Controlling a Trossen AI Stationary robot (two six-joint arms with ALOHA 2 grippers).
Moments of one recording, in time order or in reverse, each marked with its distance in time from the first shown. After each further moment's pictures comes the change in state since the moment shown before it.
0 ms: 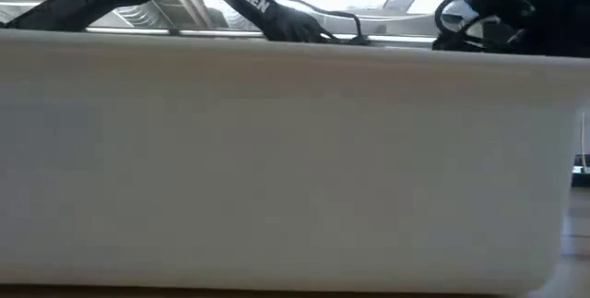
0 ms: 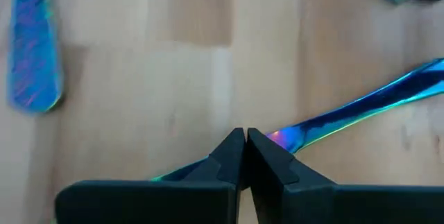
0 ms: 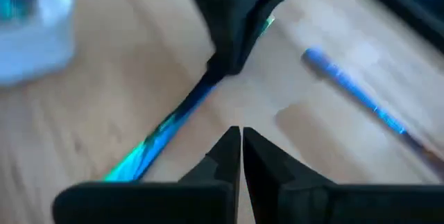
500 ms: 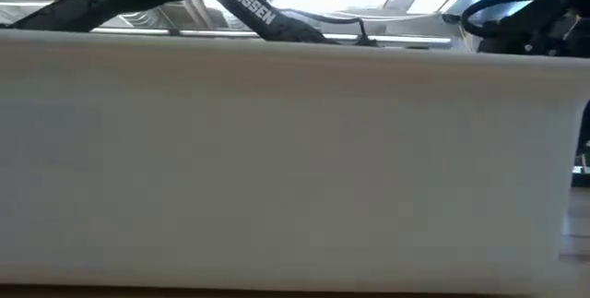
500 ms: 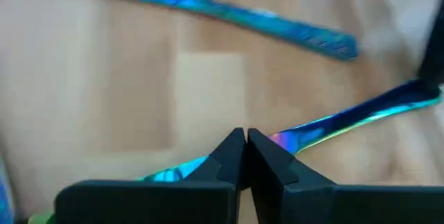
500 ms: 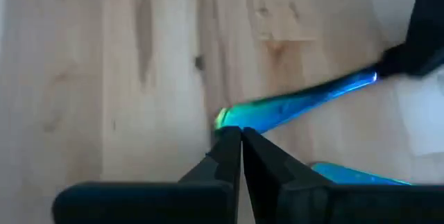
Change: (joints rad) left arm -0.033 0.060 0.002 0.254 0.103 -0.019; right arm 0.177 0.002 -0.001 -0.088 -0.326 -0.174
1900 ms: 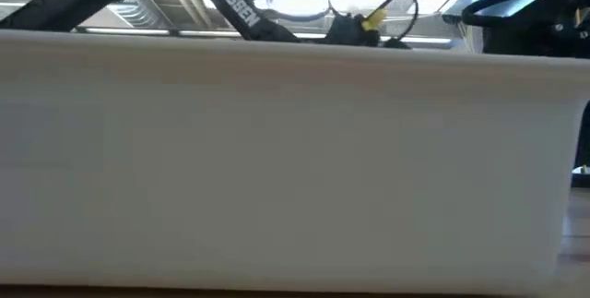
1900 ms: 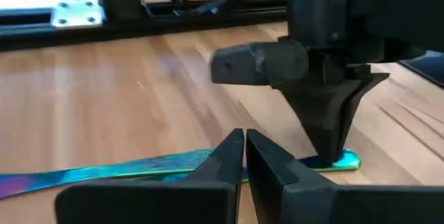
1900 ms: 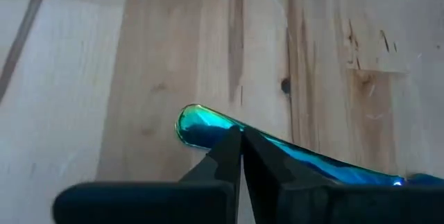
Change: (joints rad) left arm -0.080 -0.082 -0.252 0.657 0.295 0.039; right arm 0.029 0.034 0.000 0.143 -0.138 -0.087
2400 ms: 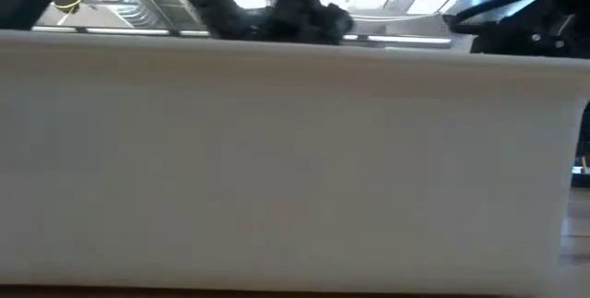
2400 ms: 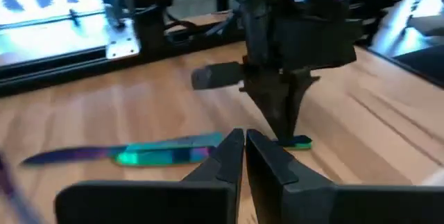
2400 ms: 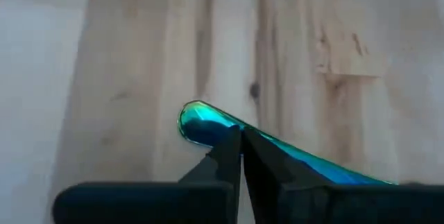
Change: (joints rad) left arm 0.050 -0.340 -0.388 0.090 -0.036 0.111; right arm -0.050 0.000 0.000 -0.009 -0.003 -0.046
